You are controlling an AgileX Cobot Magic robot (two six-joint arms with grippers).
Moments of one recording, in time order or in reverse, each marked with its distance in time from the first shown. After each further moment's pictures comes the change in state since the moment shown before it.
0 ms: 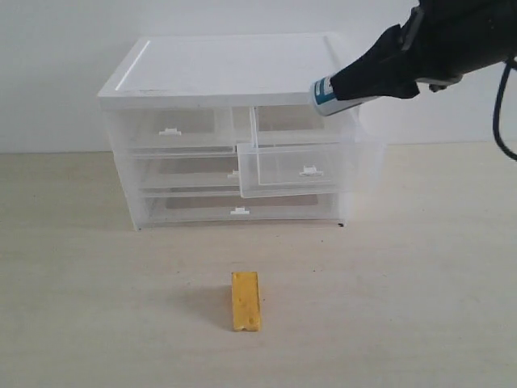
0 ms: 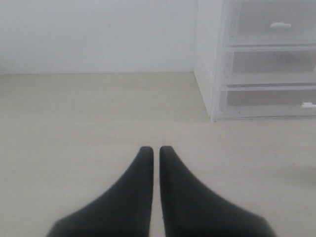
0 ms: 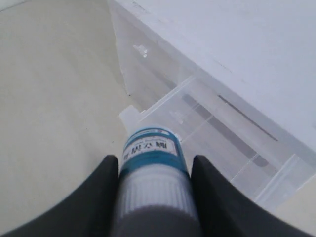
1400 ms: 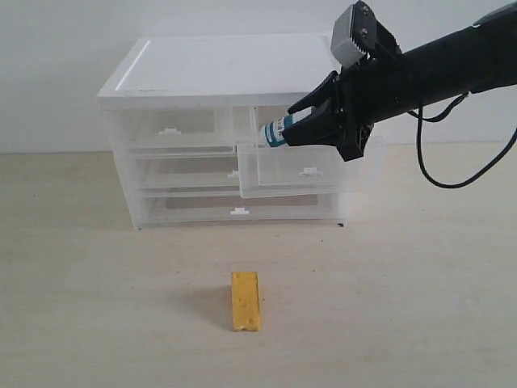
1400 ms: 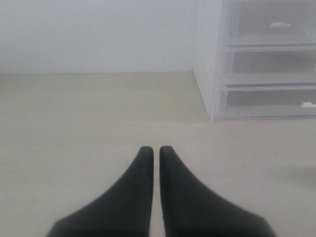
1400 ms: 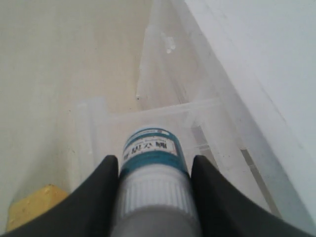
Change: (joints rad) left arm 0.000 0.000 0.000 0.000 0.000 0.000; right arm 0.000 0.448 -0.207 0.255 0.140 -0.746
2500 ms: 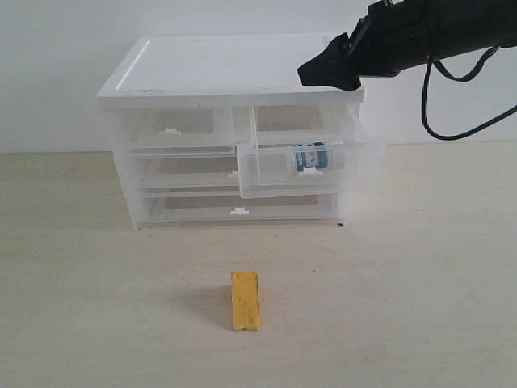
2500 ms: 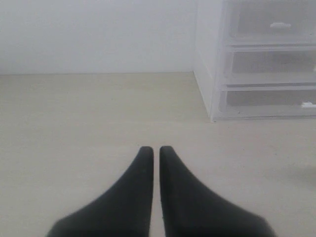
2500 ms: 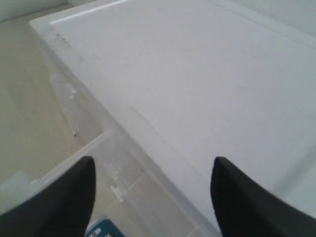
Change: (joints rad) left arm 0.000 0.000 0.000 0.000 0.000 0.000; right arm 0.000 -0.133 -0.002 -0.050 -0.277 0.502
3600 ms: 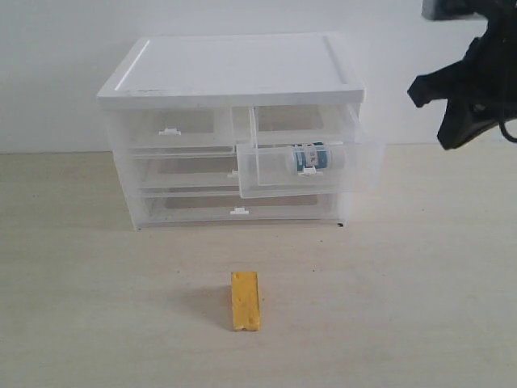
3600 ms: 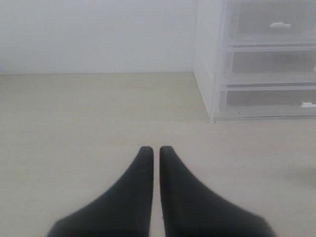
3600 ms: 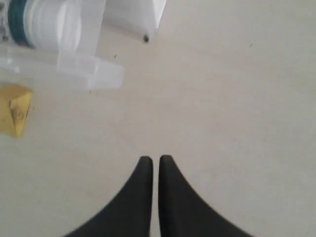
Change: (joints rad) left arm 0.000 0.000 0.000 0.000 0.000 0.000; right arm 0.000 -0.179 -0.019 -1.014 0.412 1.242
